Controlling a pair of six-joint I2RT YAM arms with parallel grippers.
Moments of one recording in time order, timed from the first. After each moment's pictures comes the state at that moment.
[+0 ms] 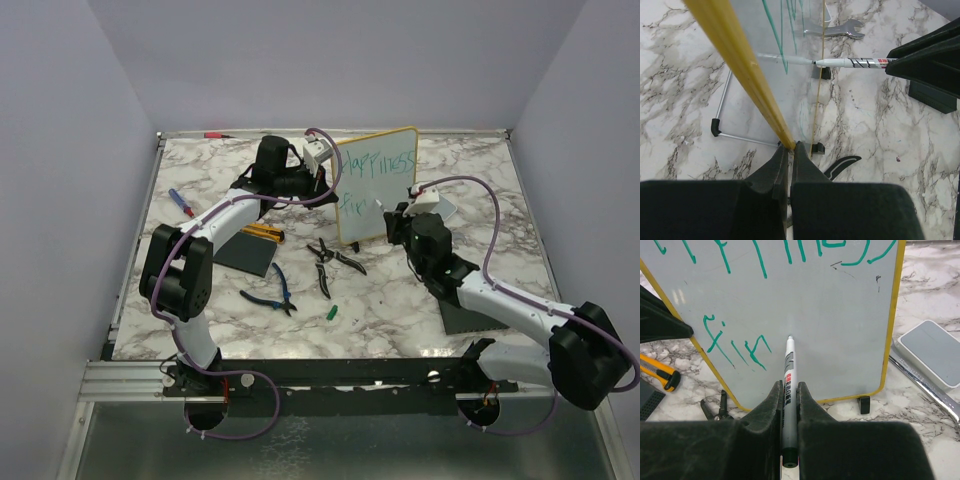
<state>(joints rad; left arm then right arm) -0.40 1.78 1.32 -0.03 0.79 0.10 0.65 1.19 0.61 0.37 0.42 0.24</state>
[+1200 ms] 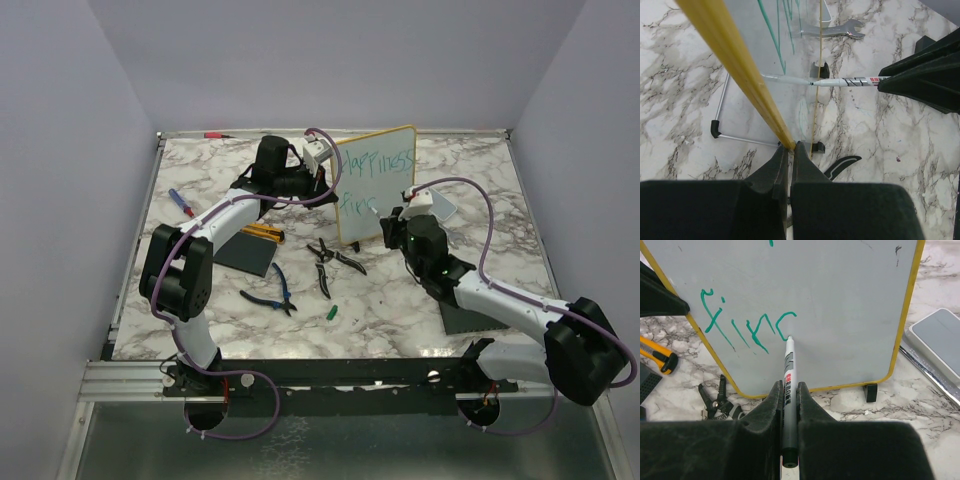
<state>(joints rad) -0.40 1.78 1.32 -0.03 0.79 0.10 0.65 1.22 0.60 0.35 0.38 0.24</state>
